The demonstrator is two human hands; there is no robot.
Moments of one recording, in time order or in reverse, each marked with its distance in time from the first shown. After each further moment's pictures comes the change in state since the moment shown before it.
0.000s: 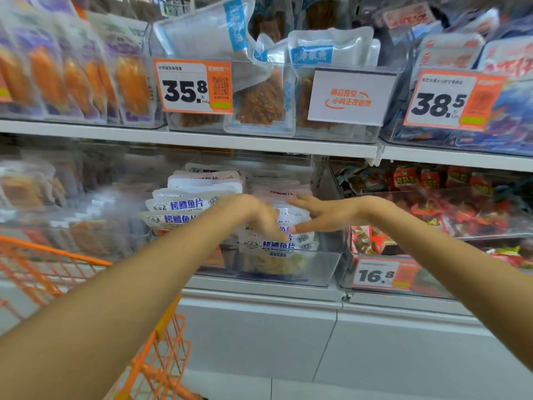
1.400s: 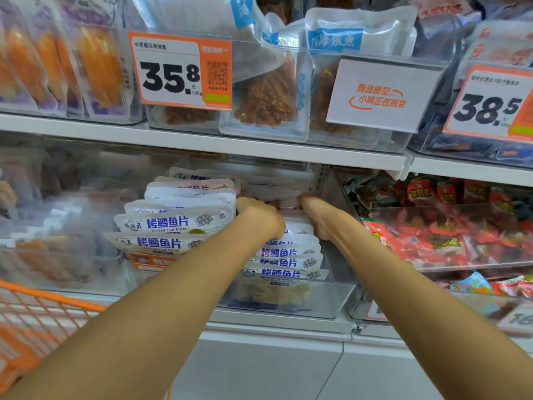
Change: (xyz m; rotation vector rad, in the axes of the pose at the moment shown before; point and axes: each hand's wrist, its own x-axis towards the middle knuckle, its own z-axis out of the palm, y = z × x) left_hand 0.057 0.002 -0.006 0.141 0.254 -0.219; right_hand 0.128 0.019 -0.001 1.026 0.428 0.341
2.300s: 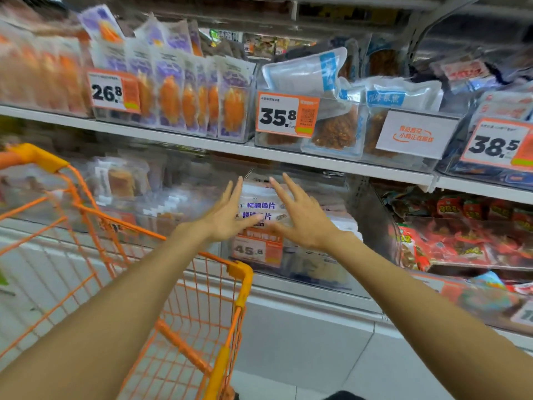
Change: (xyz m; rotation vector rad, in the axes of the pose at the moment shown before) left_hand -0.118 -0.159 0.087 -0.931 0.297 0.058; right_hand -0.152 -0.019 0.087 -0.970 0.077 -1.021
